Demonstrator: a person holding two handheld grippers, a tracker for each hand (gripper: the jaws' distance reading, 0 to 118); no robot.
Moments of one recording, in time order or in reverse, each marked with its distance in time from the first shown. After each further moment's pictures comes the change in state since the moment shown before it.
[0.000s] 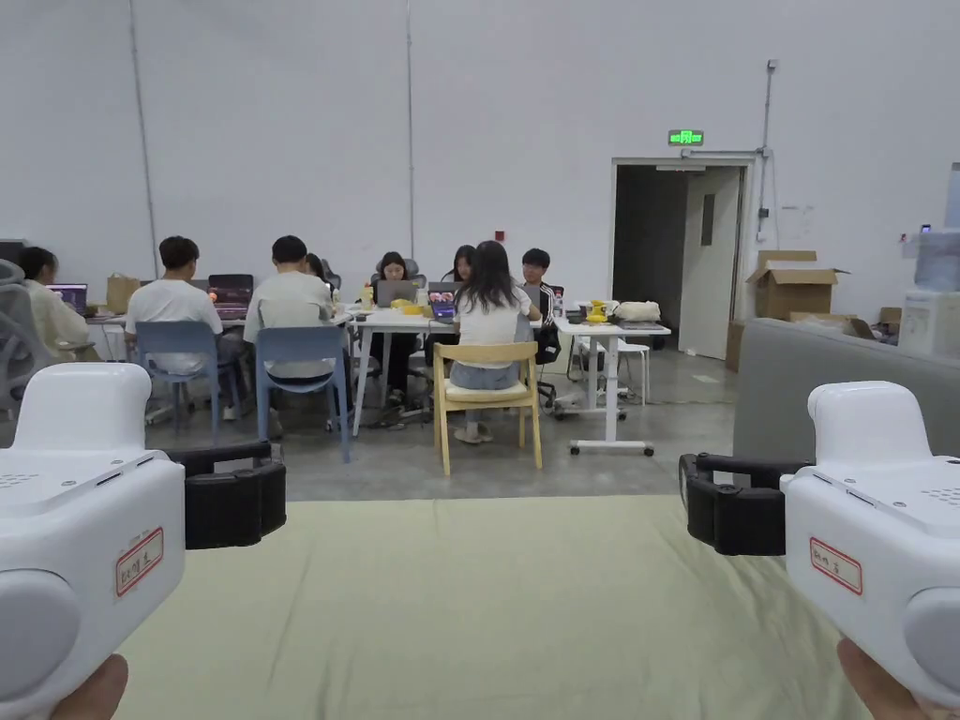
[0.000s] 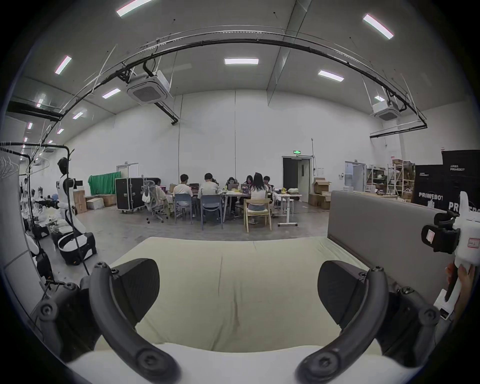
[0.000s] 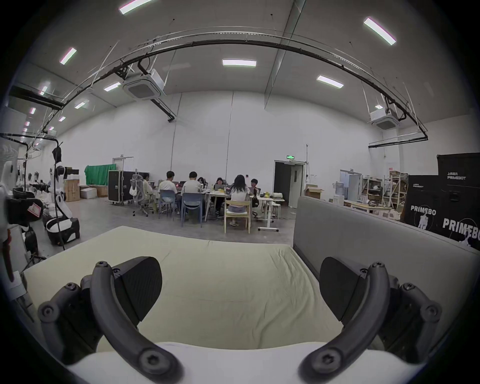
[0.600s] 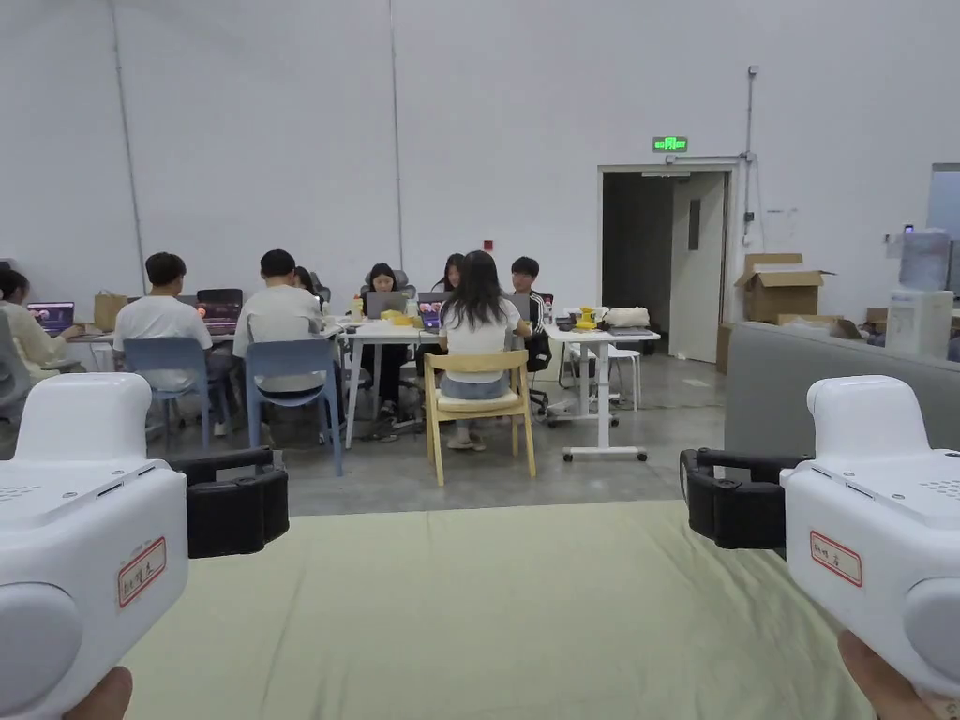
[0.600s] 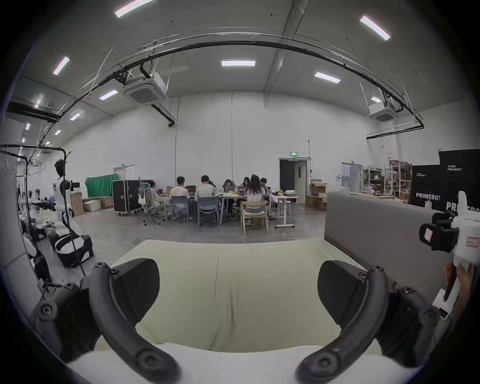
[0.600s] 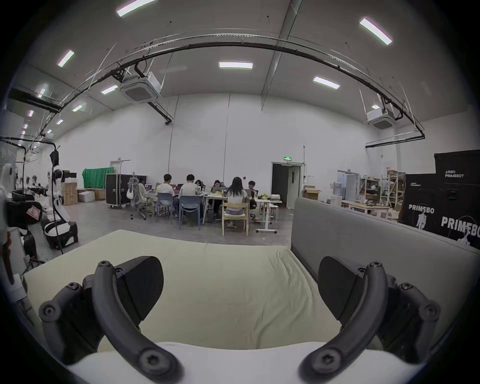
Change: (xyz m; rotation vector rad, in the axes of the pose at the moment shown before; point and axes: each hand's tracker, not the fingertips) left arm 0.009 0.006 -0.006 0.010 -0.016 -0.005; right arm 0.010 0.004 -0.001 0.012 -0.015 -0.015
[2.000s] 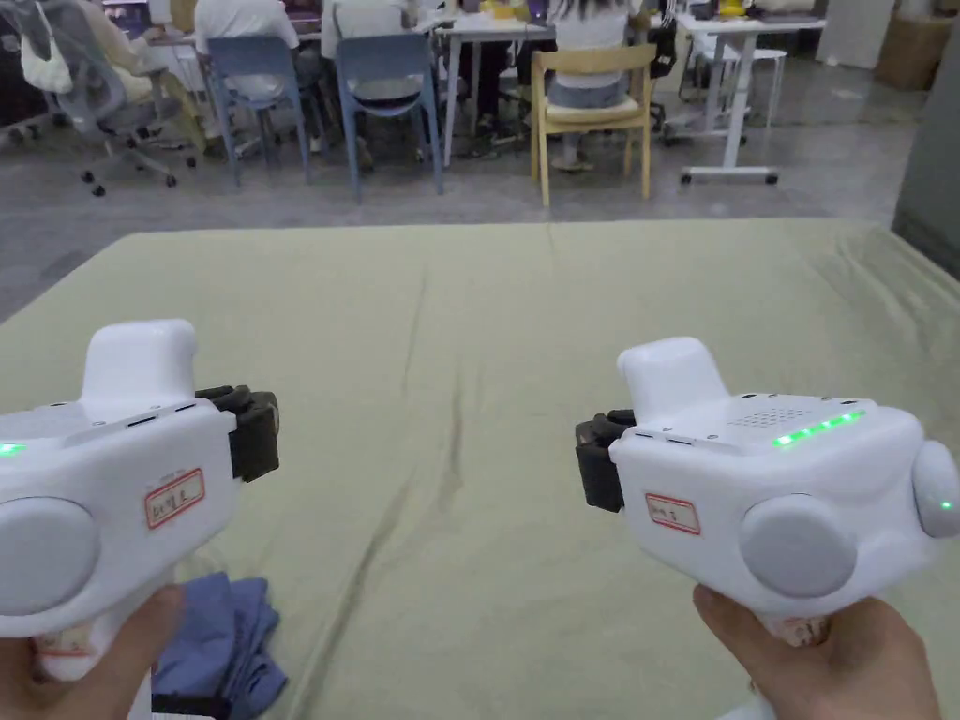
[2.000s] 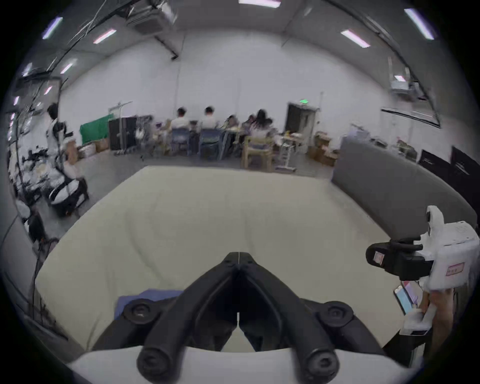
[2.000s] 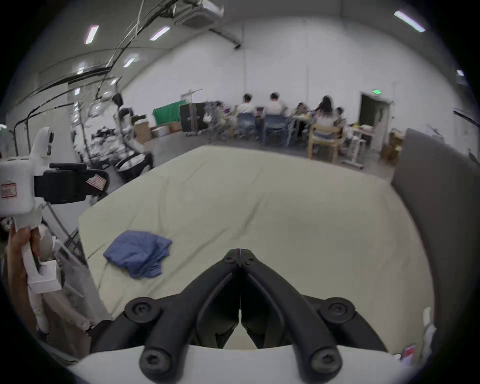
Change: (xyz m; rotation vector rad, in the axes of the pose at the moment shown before) left arm -0.091 -0.137 -0.039 -0.340 -0.071 0.075; right arm -0.189 -0.139 -0.057 -0.442 0.452 0.052
